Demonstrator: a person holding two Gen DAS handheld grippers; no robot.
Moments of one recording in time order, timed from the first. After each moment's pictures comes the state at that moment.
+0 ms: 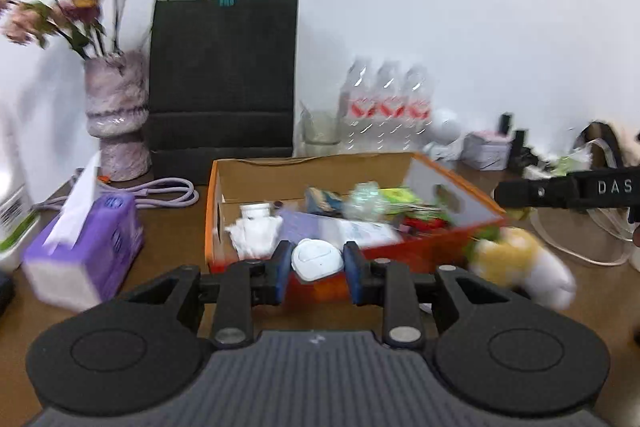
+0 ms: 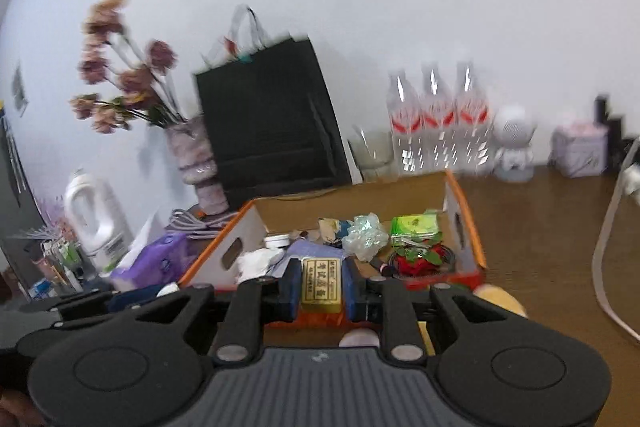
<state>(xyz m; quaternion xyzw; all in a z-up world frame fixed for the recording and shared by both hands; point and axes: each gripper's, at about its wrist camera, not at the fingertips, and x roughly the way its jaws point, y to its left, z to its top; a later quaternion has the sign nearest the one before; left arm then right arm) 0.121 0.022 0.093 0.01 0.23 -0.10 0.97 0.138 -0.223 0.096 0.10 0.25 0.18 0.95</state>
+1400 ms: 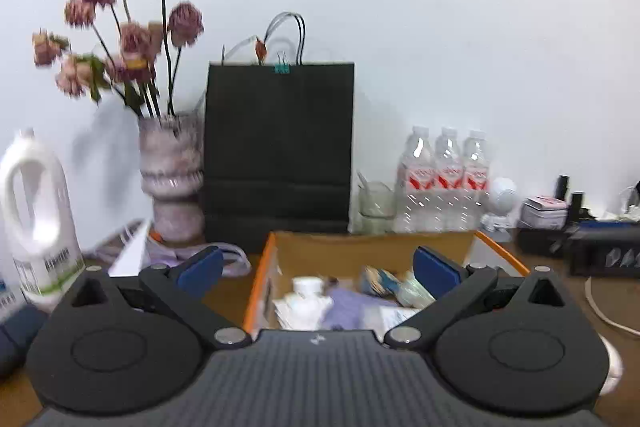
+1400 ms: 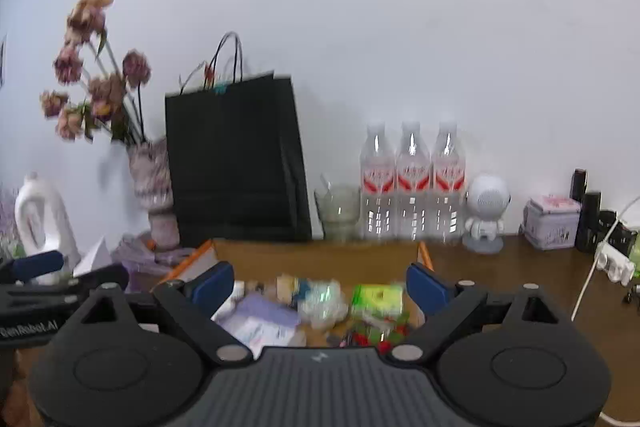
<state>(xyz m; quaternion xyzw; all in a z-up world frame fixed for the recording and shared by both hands) 0.105 0.013 0.117 -0.01 0.13 -0.01 0.99 0.139 -0.203 0.109 0.03 0.17 0.11 0.98</state>
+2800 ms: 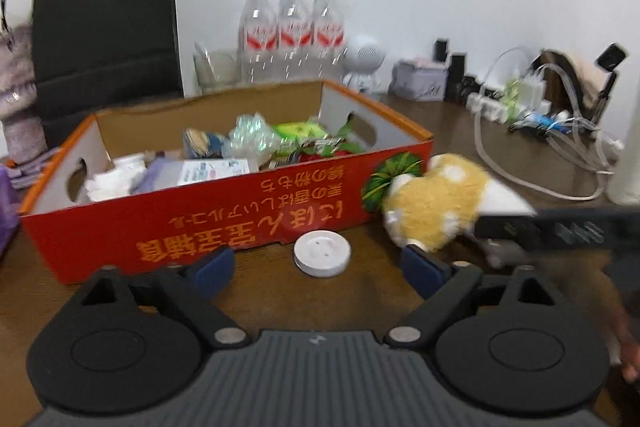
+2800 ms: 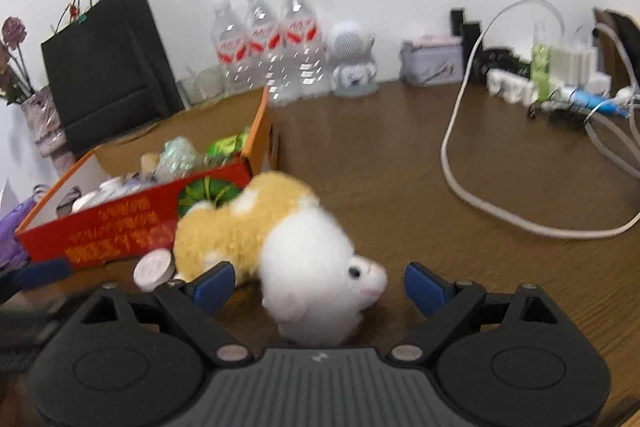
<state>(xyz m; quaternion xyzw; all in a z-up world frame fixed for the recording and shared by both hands) 0.128 -0.086 0.024 0.05 0.28 -0.18 0.94 0.110 -0.302 0.001 0.12 0.31 0.00 0.94</state>
